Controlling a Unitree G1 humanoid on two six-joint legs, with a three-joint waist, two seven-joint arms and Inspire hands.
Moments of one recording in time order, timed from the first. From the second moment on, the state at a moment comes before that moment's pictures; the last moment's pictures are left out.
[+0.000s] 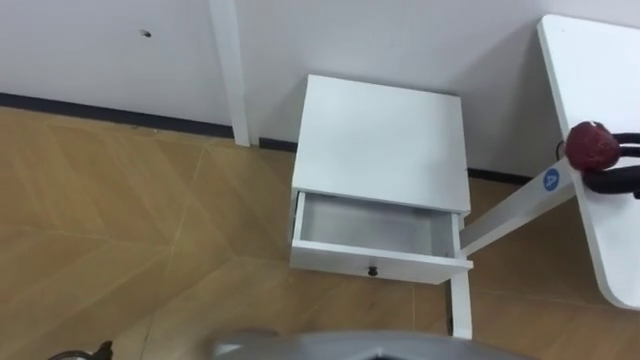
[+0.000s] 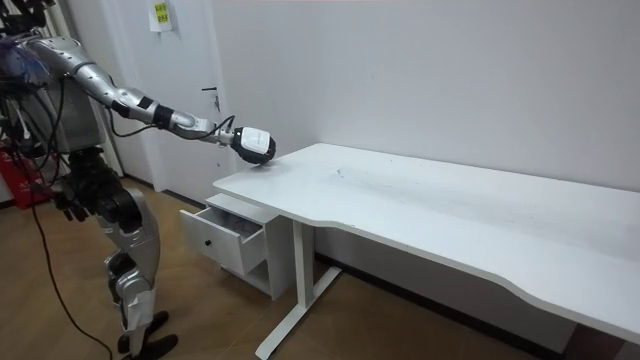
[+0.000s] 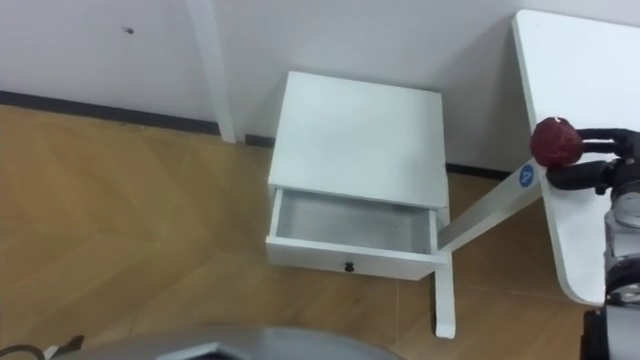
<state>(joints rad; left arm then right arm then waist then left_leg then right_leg) 0.30 0.34 0.15 1.04 0.35 0.00 0.07 -0.24 -0.67 -0.12 1.06 -0.01 -0.09 -0.08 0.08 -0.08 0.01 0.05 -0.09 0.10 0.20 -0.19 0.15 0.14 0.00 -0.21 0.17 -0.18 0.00</state>
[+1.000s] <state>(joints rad) 0.25 0.32 0.03 1.06 0.36 -0.01 0.06 -0.15 -0.47 0.14 0.57 -0.25 -0.11 0.04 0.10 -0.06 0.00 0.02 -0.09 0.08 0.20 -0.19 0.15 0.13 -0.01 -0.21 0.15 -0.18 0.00</state>
